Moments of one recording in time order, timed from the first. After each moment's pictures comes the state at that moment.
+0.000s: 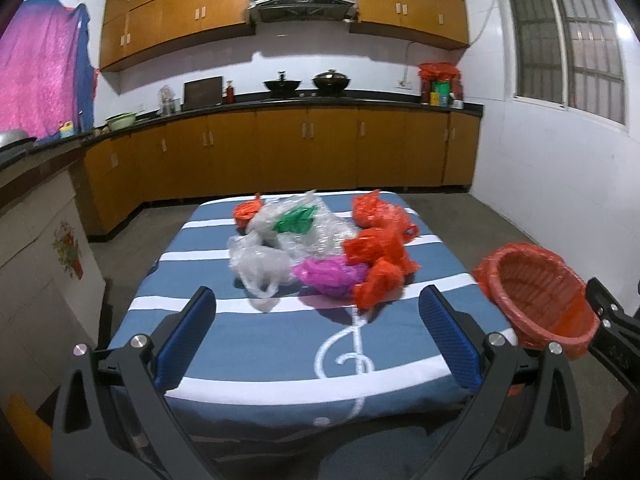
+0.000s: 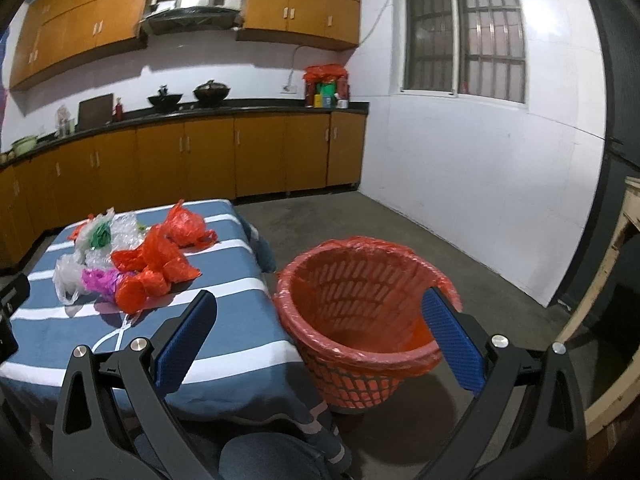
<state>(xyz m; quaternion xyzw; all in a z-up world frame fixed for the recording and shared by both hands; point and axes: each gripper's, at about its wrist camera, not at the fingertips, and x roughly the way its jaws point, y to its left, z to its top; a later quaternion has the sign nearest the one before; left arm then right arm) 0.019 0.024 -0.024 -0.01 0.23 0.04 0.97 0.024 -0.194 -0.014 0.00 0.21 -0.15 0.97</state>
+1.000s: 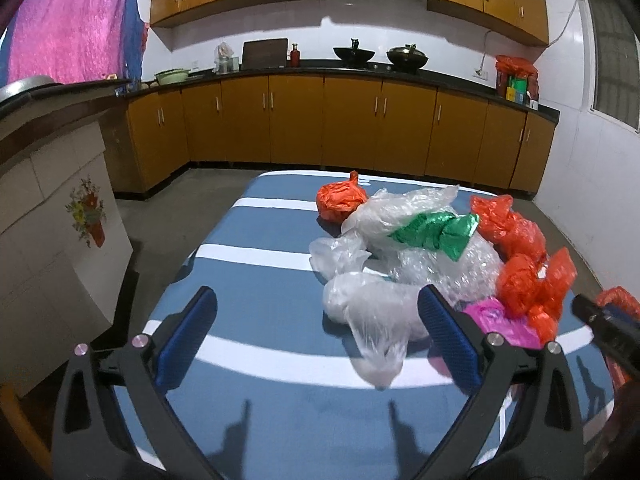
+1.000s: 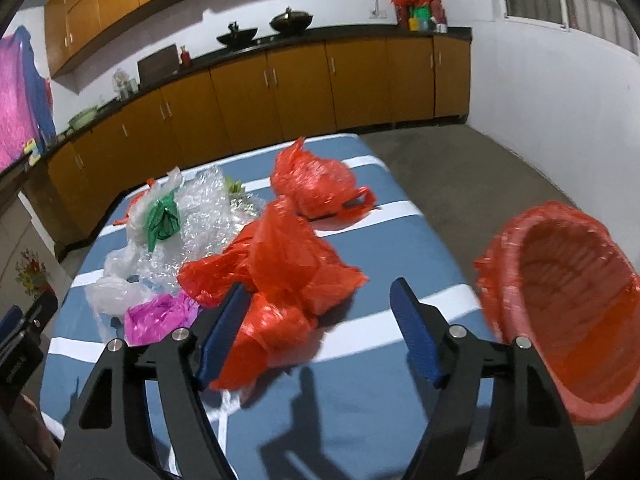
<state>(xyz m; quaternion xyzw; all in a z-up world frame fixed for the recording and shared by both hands) 0.159 0.141 -0.072 -0.06 0.29 0.13 0.95 0.220 -0.099 -0.073 0.06 0.35 0.03 0.94</state>
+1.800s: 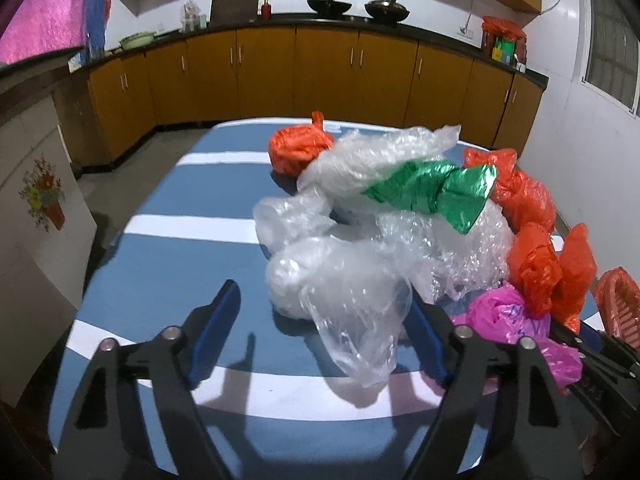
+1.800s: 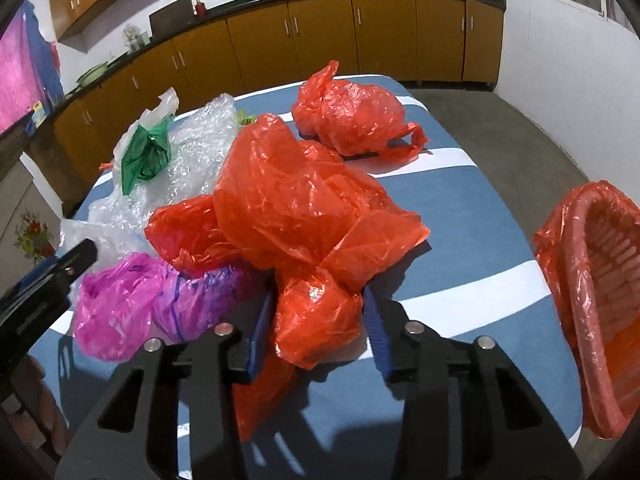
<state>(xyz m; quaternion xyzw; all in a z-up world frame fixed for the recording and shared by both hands) 0.226 0.129 -0.117 -0.07 0.37 0.08 0.92 0.245 -0.085 -0.116 0.05 0.42 0.07 0.90</state>
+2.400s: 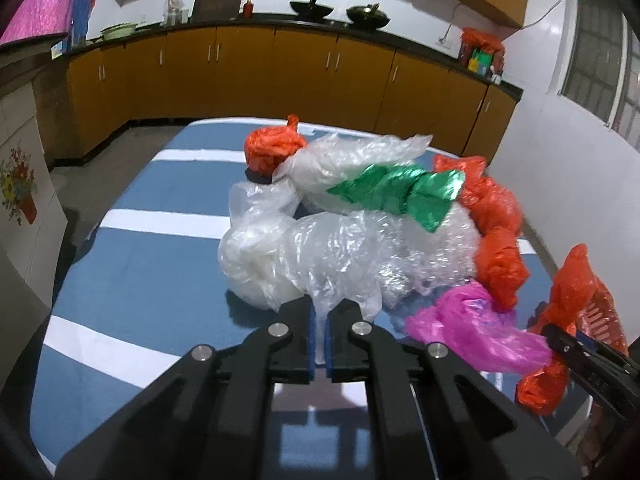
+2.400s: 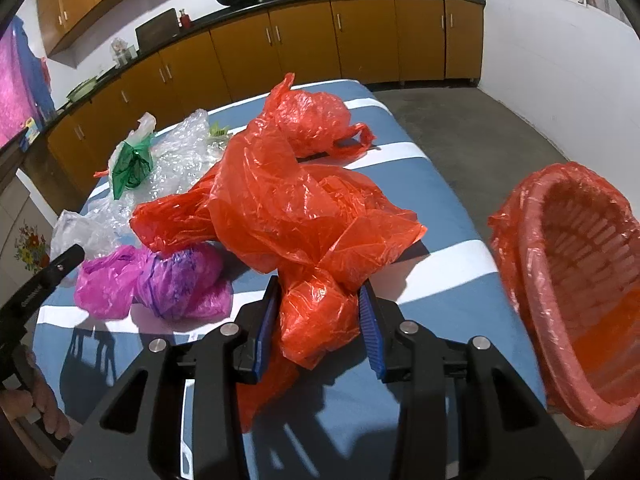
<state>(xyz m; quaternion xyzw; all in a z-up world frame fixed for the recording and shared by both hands) 0.210 0.132 -0.107 -0.10 0.35 0.02 0.93 0.220 -0.120 -0.104 0.06 0.41 0.05 0.91</state>
